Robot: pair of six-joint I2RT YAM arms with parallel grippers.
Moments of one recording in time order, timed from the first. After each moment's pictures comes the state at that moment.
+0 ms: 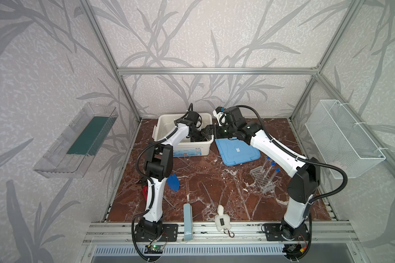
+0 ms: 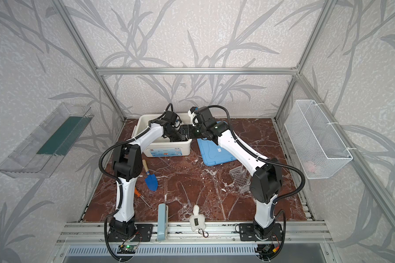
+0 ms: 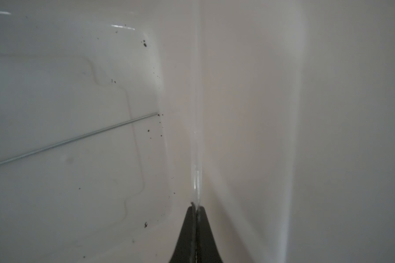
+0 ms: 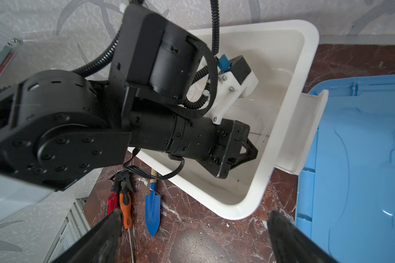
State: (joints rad) left arm -0.31 2.24 1.89 -0.80 0.44 -0.42; right arm 0.64 1.85 1.79 -0.58 -0.27 0.45
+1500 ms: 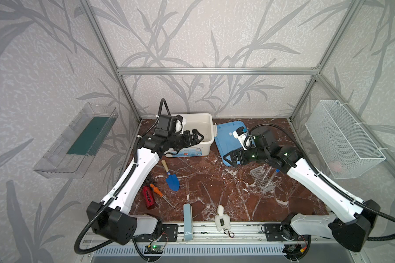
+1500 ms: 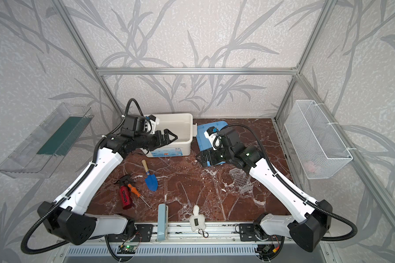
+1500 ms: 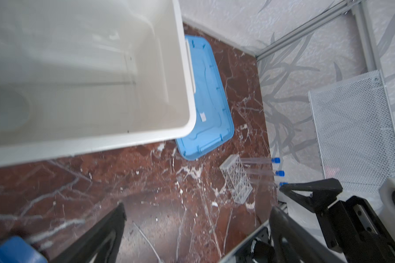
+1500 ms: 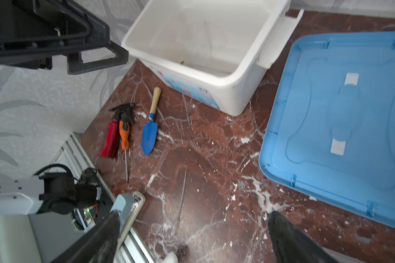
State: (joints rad) left arm -0.34 1.31 1.31 -0.78 0.42 -0.59; right arm 0.66 1.24 1.20 -0.70 -0.30 0.26
